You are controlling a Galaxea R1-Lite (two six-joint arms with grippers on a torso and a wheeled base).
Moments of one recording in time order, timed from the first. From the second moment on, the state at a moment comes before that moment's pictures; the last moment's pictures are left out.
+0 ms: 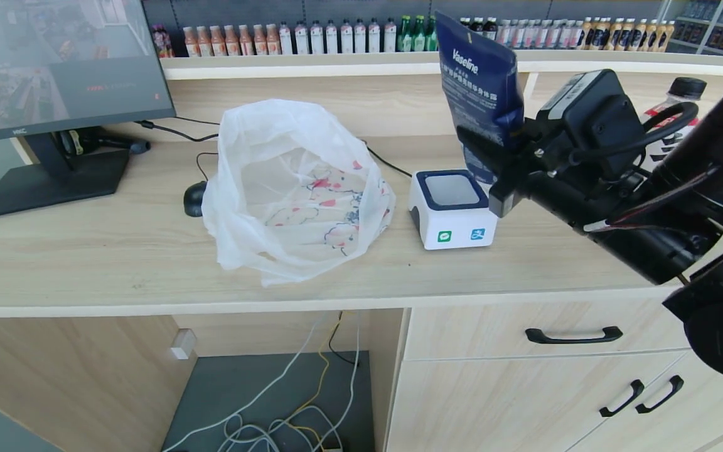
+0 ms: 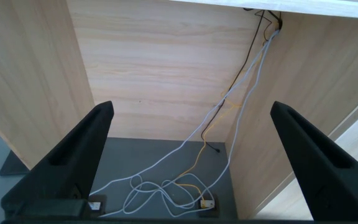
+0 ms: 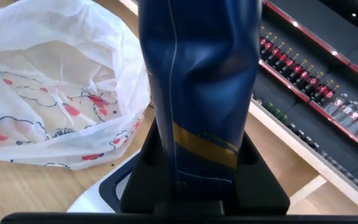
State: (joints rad) left arm 0.00 0.00 0.00 0.00 0.00 -0.01; right arm 0.53 1.68 -0.92 -1.12 0.16 -0.74
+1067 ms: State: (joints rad) left arm 0.00 0.00 0.00 0.00 0.00 -0.01; right arm 0.43 1.76 -1.10 -0.86 0.49 -1.09
